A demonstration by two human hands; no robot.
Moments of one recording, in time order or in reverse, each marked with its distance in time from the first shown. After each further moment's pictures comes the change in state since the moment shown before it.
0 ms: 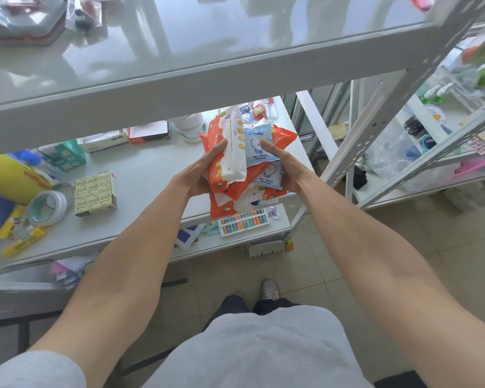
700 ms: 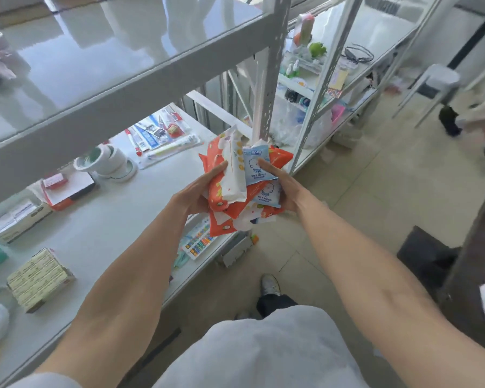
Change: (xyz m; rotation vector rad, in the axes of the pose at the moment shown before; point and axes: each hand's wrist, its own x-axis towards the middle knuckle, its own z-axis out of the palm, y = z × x) left_hand -0.013 -0.028 0.077 0.313 -0.360 -0.186; right_hand -0.150 0.088 0.011 0.347 0.435 -0.168
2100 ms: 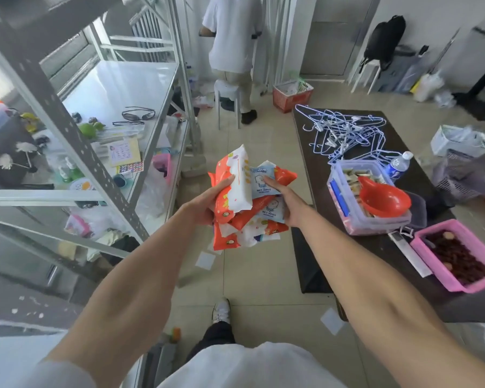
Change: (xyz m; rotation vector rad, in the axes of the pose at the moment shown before) left_hand 0.297 0.082 0.449 0.635 -0.625 -0.296; right_hand -0.163 -0.077 -0.387 0.476 0.724 -0.193
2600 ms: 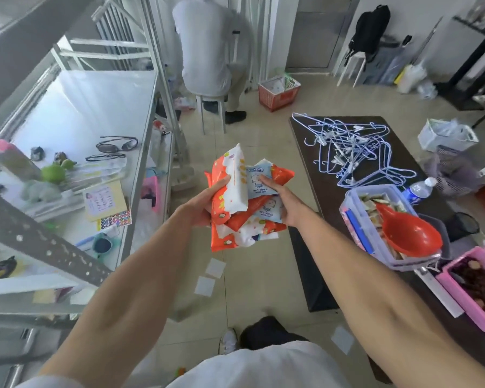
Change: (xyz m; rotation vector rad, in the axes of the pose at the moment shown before) left_hand 0.117 0.152 -0.115 -0.037 -0.092 -0.043; right_hand 0.170 -0.117 0.030 0.070 0.103 -0.011
